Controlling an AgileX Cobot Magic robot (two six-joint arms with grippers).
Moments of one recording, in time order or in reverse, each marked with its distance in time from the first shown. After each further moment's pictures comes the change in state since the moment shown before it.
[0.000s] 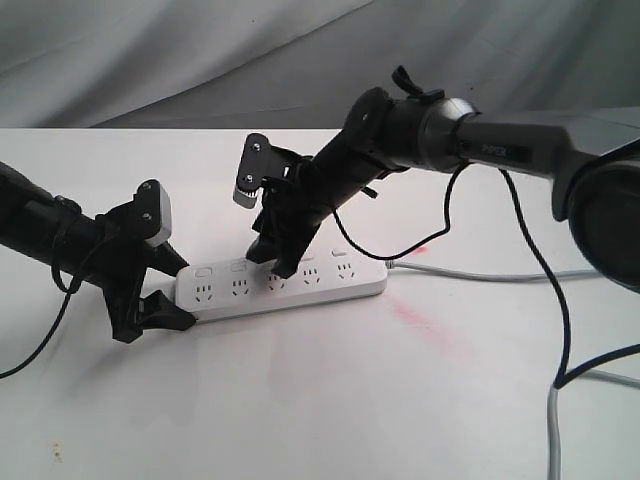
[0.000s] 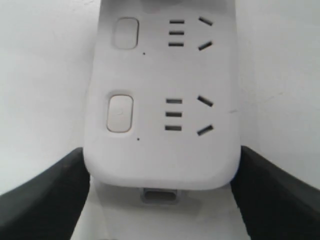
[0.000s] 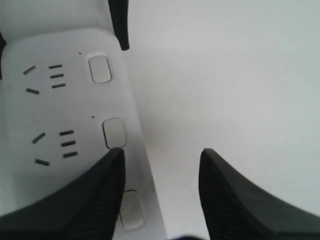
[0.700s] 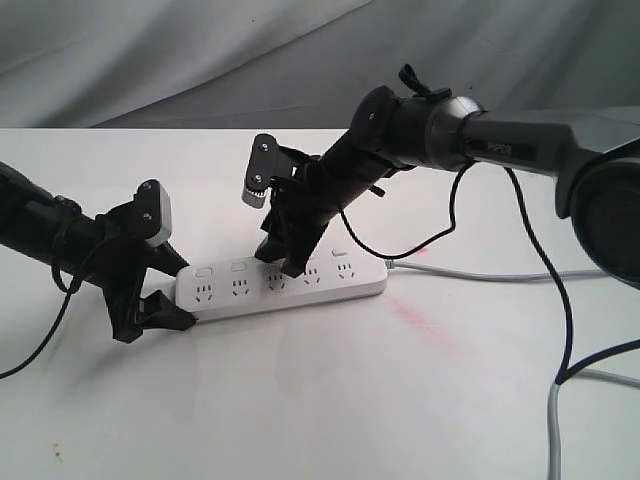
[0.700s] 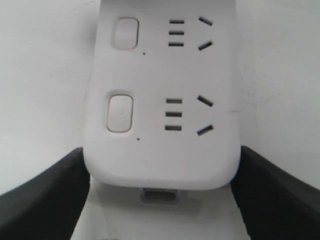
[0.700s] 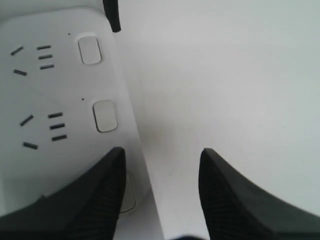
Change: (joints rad) left arm 0.000 0.000 0.000 0.000 0.000 0.000; right arm -0.015 0.011 0.000 -0.026 0.007 0.004
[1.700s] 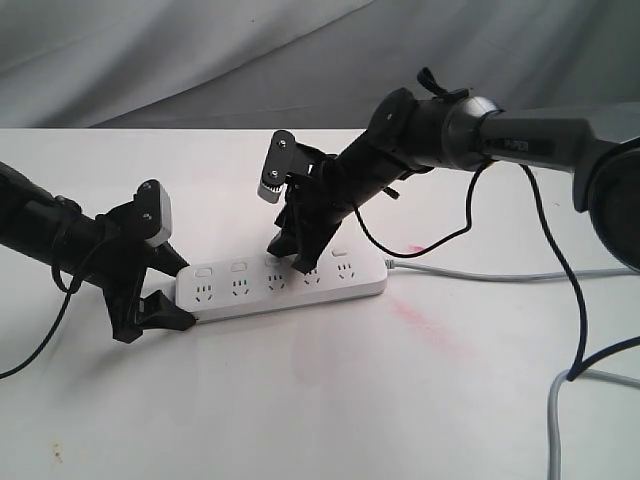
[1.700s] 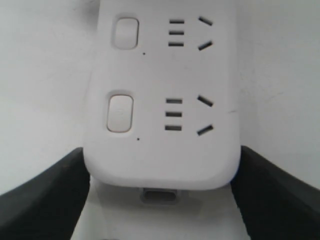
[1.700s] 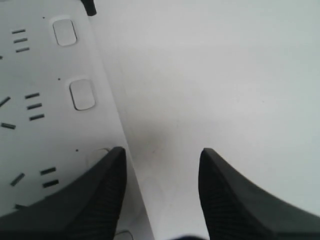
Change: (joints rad) left arm 0.000 0.000 0.000 0.000 0.000 0.000; right arm -0.029 -0.015 0.056 0.036 -0.038 -0.020
